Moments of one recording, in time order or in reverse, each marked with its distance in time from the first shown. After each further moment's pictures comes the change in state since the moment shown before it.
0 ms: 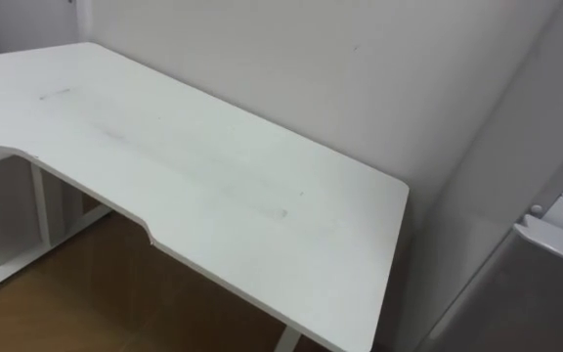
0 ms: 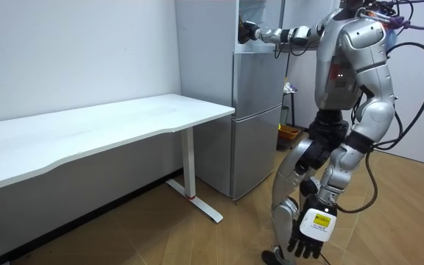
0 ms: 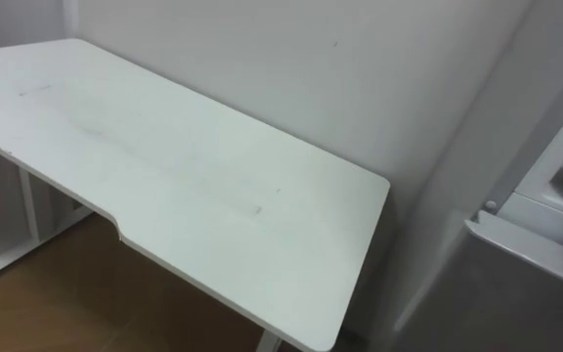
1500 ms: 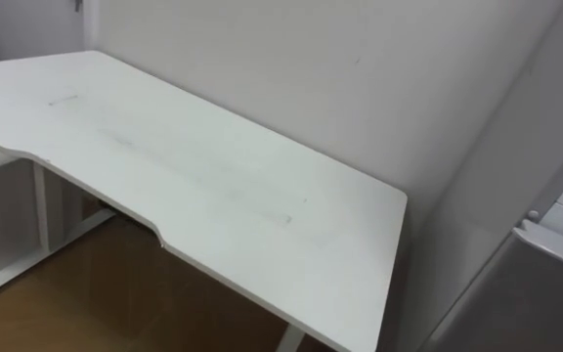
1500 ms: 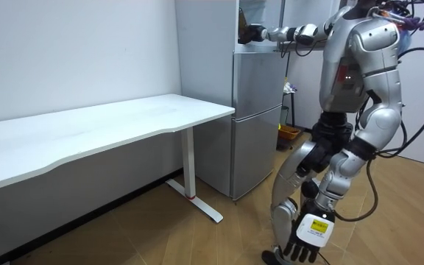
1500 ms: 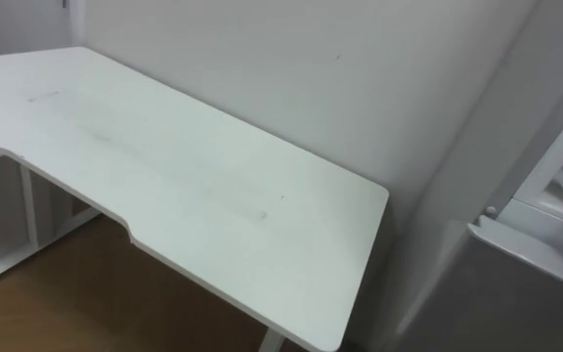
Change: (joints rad) left arm -0.033 0.005 0.006 -0.007 0.008 0.032 -0.002; right arm 0.040 0.020 -0.148 0.076 -0.043 0.031 0.183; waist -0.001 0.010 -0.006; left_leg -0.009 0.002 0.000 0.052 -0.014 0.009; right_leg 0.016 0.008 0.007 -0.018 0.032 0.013
